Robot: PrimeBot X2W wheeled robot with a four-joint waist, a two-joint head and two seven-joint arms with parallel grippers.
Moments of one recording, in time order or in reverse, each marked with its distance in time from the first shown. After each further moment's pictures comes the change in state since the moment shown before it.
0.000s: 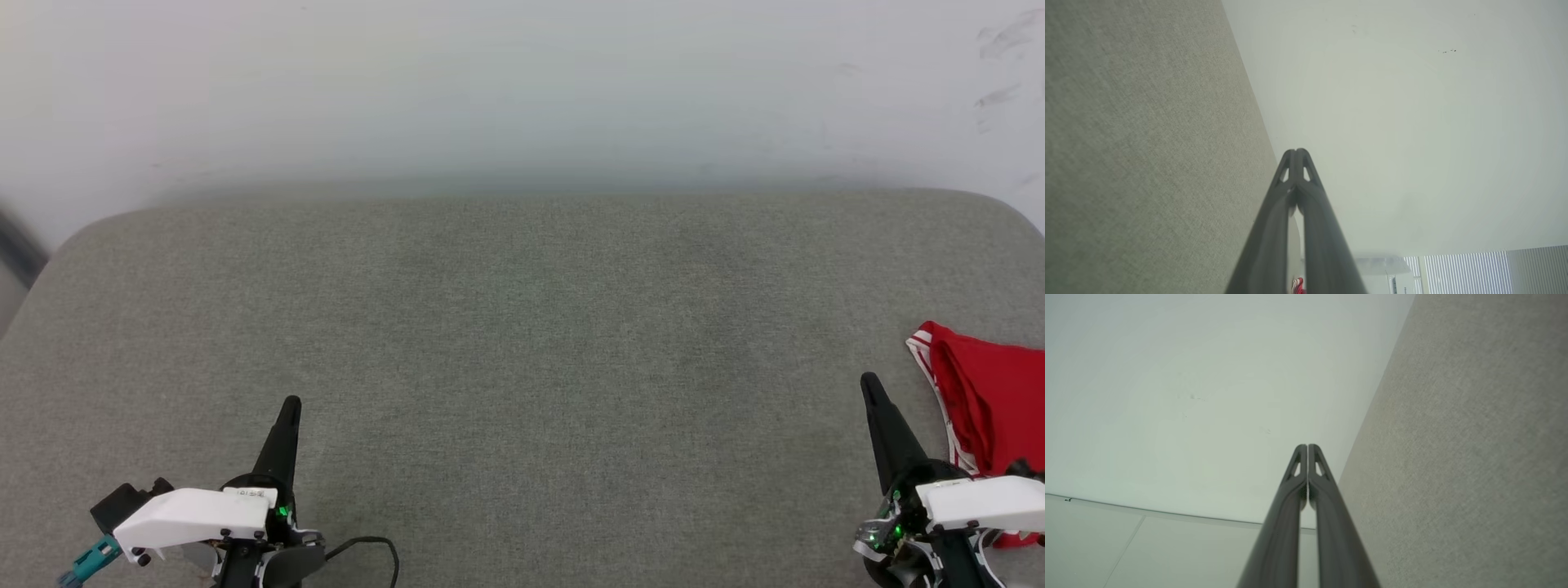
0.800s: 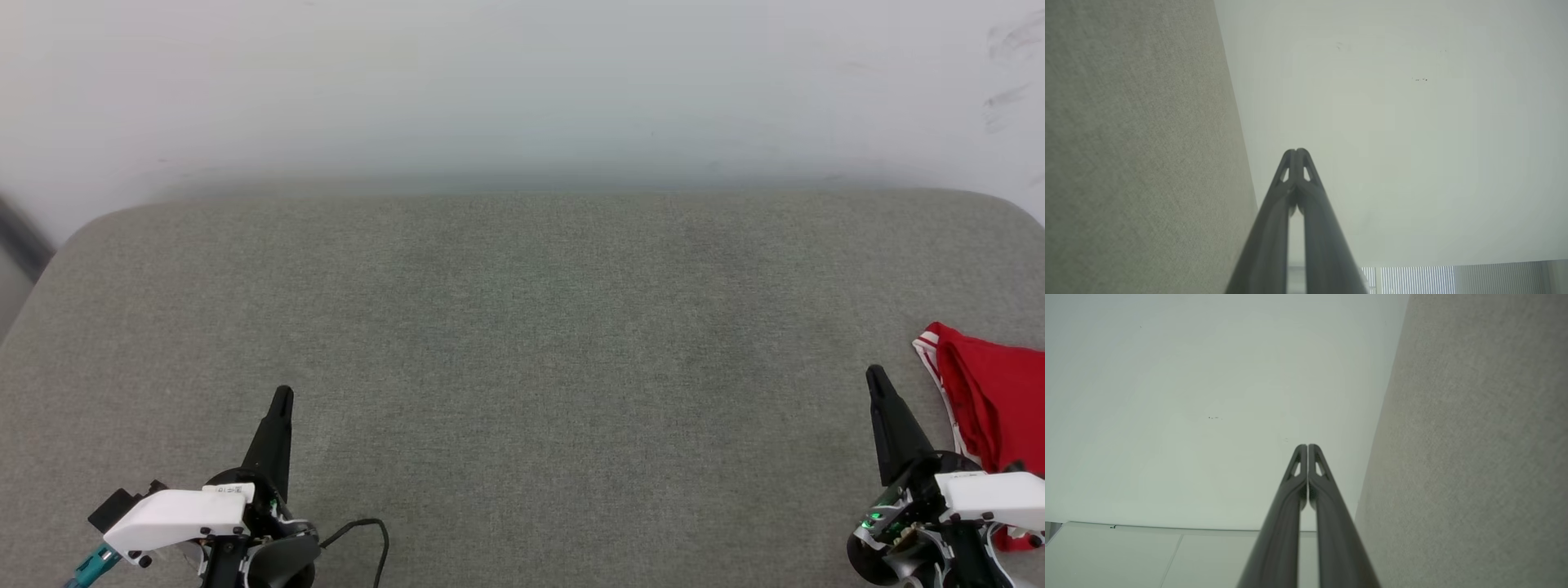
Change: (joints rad) left arm -0.015 -0.028 0.054 0.009 -0.133 -0.034 0.044; right arm -0.032 0.002 -0.013 0.041 0.172 0.000 0.013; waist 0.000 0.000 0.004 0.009
